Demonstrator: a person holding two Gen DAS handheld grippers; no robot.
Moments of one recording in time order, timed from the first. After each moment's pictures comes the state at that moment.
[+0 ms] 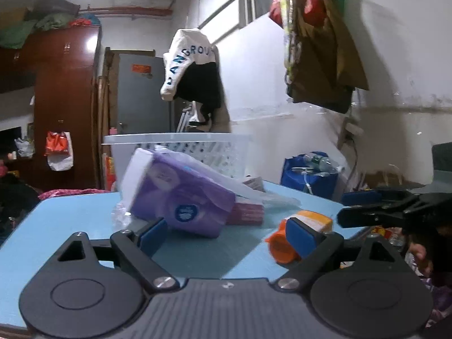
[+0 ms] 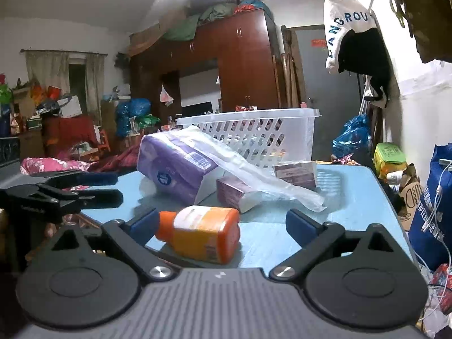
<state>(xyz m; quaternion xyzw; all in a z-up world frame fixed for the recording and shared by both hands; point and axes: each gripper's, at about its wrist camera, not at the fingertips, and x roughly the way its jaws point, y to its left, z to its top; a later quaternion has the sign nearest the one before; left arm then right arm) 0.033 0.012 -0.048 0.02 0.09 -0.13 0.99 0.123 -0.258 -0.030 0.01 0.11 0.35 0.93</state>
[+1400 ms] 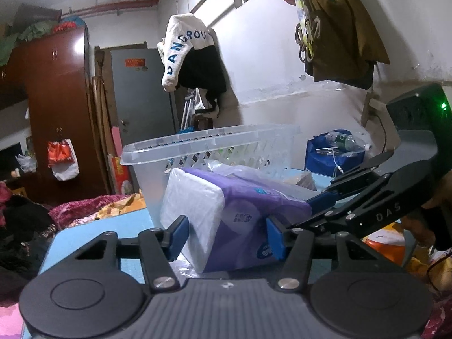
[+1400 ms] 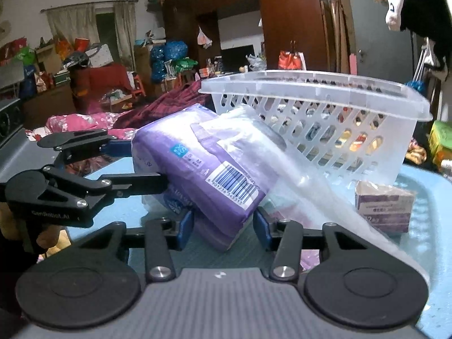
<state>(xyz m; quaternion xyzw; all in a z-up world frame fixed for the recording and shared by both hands) 0.106 0.052 -0.022 0.09 0.12 -0.13 0.98 0.198 -0.163 -0.009 -0.06 0.23 0.43 0.87</state>
